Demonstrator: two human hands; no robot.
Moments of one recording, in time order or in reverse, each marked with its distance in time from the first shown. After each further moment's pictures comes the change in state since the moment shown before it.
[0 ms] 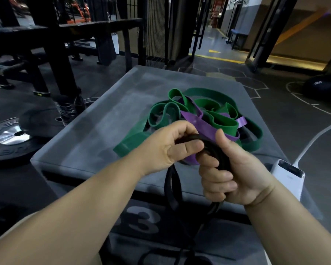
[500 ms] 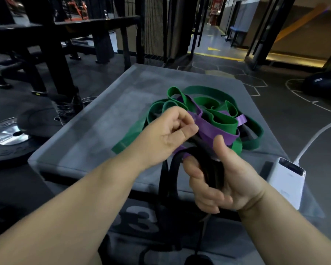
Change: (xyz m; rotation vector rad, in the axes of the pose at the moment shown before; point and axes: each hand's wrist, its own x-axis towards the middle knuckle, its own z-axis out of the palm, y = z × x) left_hand 0.006 0.006 -0.002 0.097 0.165 0.036; right_hand 0.009 0.017 0.002 -0.093 -0.151 -0.062
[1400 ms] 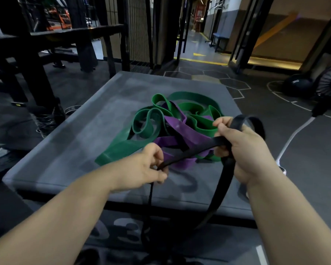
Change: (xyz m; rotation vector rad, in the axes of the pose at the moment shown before) left_hand -0.014 -0.034 -0.010 0.126 -0.362 -0.399; right_hand -0.018 -0.049 -0.009 -0.422 1.157 -0.474
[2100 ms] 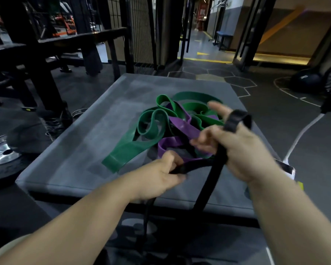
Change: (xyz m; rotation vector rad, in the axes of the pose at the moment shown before) left_hand 0.008 0.007 0.024 0.072 -0.015 0.044; right_hand -0.003 0.003 0.007 -0.042 -0.288 -0.168
